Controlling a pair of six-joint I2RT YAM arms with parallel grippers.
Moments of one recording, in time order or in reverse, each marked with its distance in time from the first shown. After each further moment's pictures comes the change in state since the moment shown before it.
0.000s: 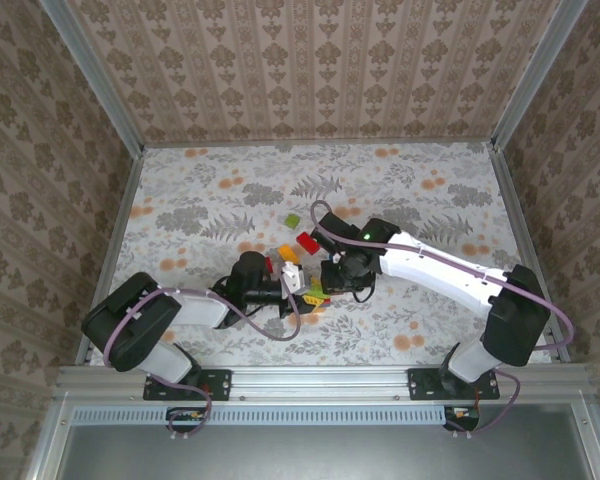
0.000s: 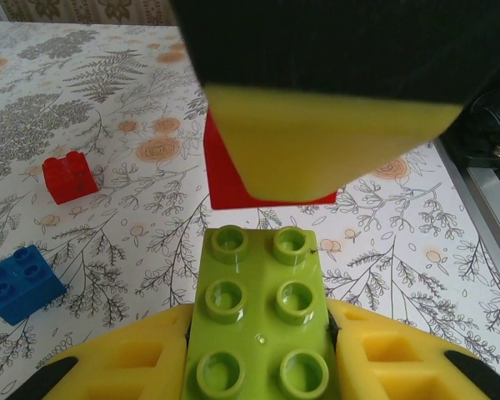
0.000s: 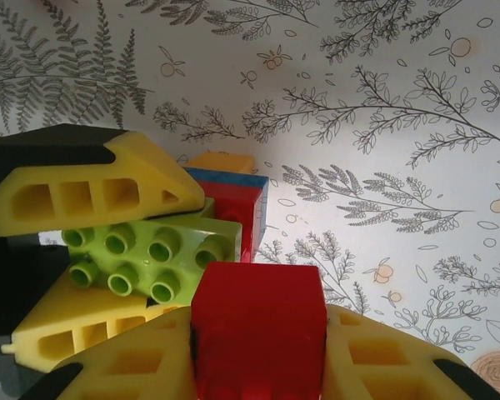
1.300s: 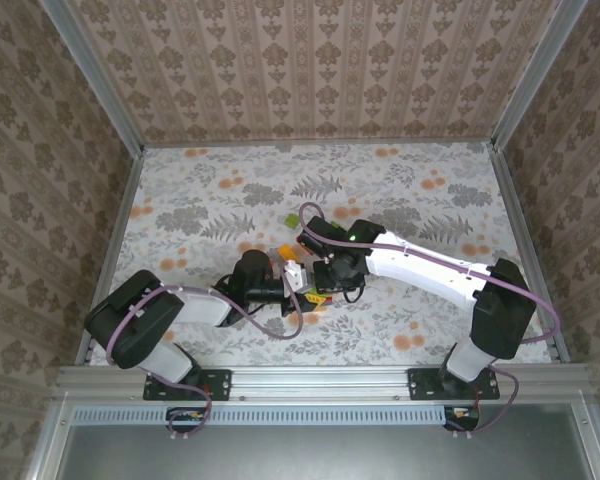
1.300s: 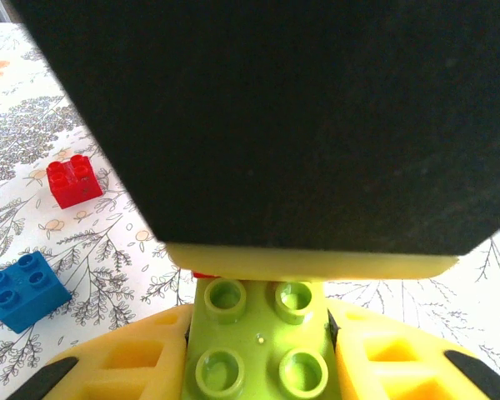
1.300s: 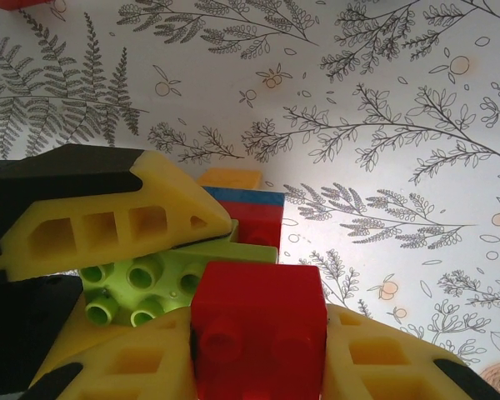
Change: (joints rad) left arm -0.008 0.021 0.023 -0.005 -0.013 0.007; right arm 0.038 0.069 0.048 -0.006 0.071 0.044
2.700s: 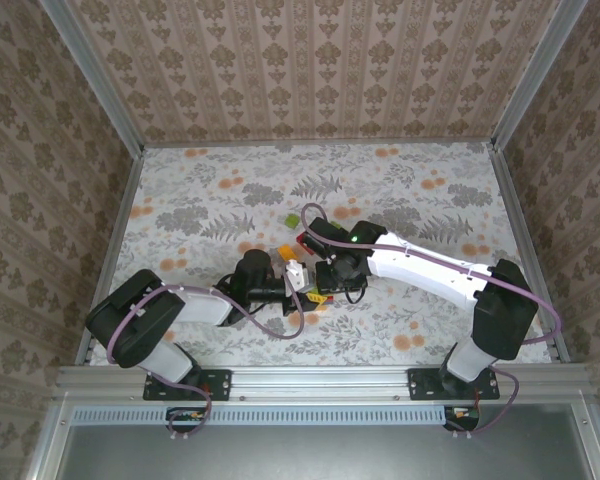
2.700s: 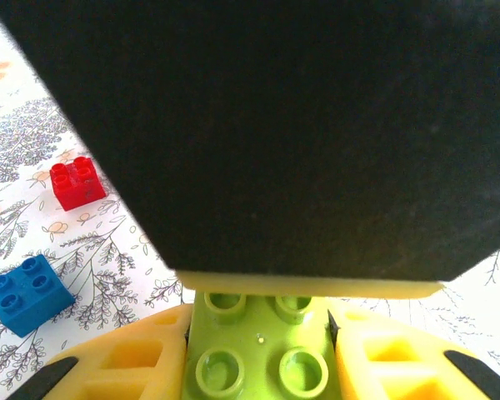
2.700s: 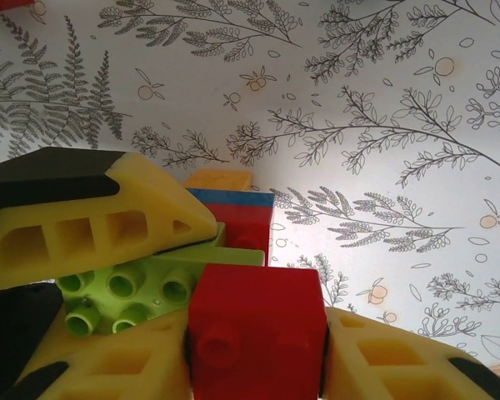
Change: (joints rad) left arm -0.006 0.006 0.010 -0.002 -0.016 0.003; right arm -0.012 -0.010 -0.028 0.011 0.011 -0.009
